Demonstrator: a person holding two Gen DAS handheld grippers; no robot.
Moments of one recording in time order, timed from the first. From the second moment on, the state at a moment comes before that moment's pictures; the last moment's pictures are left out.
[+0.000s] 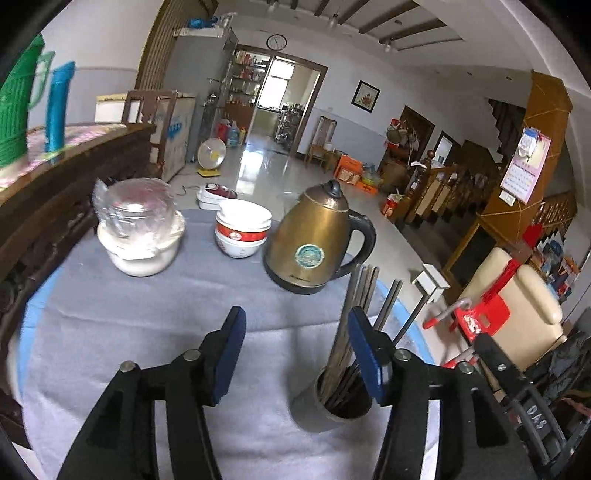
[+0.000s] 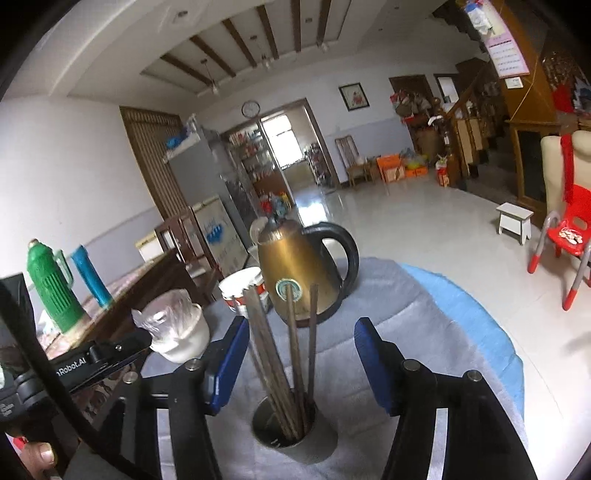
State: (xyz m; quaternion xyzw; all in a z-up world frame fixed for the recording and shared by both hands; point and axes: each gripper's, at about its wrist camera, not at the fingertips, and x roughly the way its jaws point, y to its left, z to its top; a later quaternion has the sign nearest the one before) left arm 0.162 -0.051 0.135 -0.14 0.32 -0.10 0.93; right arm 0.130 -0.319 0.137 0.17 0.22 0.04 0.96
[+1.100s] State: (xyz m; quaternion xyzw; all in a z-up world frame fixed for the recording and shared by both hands) left arm 0.095 -0.063 0.051 -0.02 0.39 -0.07 0.92; right arm 0.062 -0.279 0.056 0.11 0.34 0.03 0.93
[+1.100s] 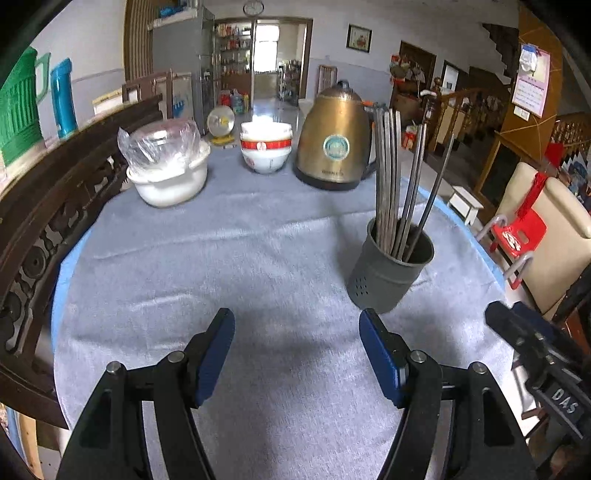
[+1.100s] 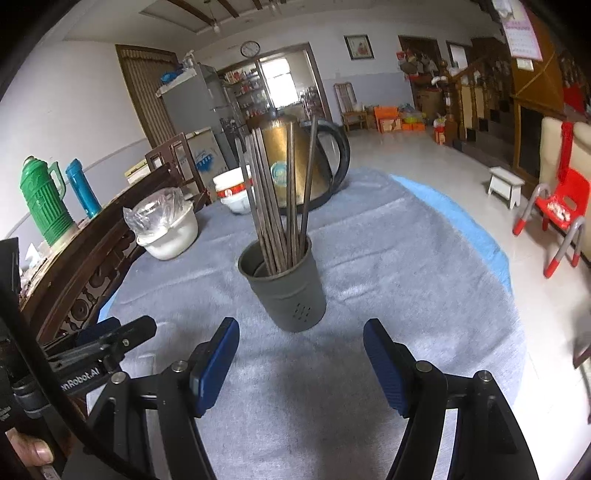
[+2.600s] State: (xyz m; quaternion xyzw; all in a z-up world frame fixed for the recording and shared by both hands) left arm 0.073 -0.073 0.116 0.01 0.32 -0.08 0.94; right arm 0.023 -0.269 0.119 0.03 0.25 0.01 0.97
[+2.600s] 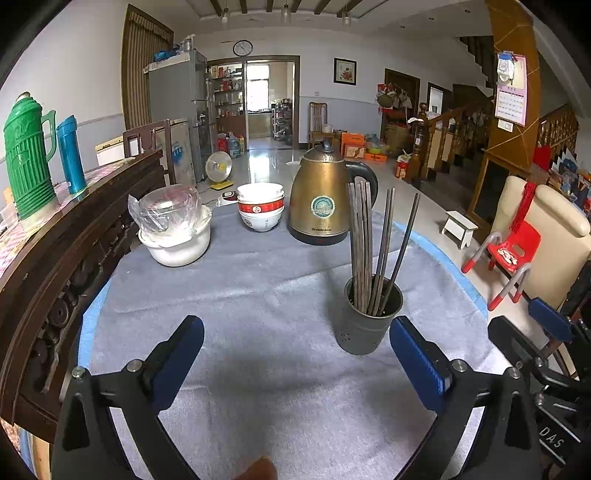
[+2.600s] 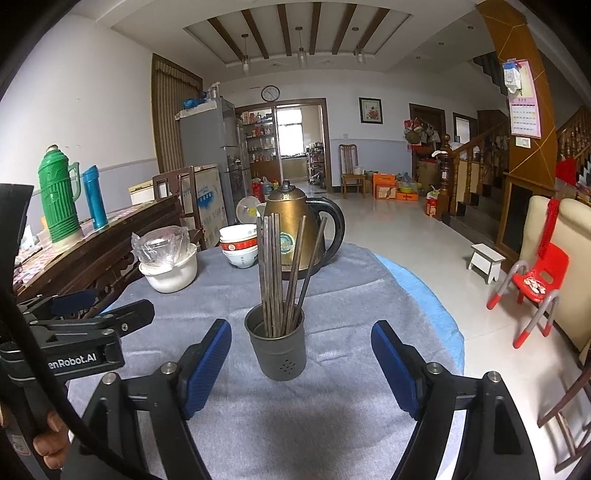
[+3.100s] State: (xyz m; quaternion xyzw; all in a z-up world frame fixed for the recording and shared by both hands) left arm 0.078 -0.076 0.115 0.01 0.32 -0.07 0.94; right arm 0.033 -0.269 0.114 0.03 0.27 0.00 0.96
